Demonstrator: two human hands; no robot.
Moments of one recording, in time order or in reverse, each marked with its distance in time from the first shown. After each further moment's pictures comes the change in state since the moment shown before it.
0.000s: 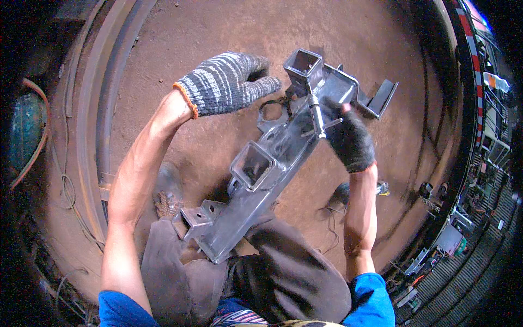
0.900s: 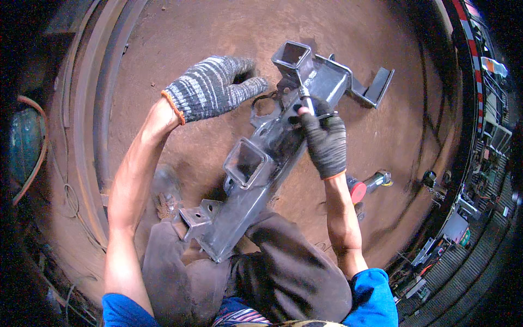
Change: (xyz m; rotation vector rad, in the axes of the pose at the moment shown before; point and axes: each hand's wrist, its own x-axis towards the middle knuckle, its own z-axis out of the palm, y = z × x) left_hand -0.005 0.002 0.007 -0.035 0.002 -0.009; right_hand -0.021 0.034 0.058 -0.706 0.238 -0.407
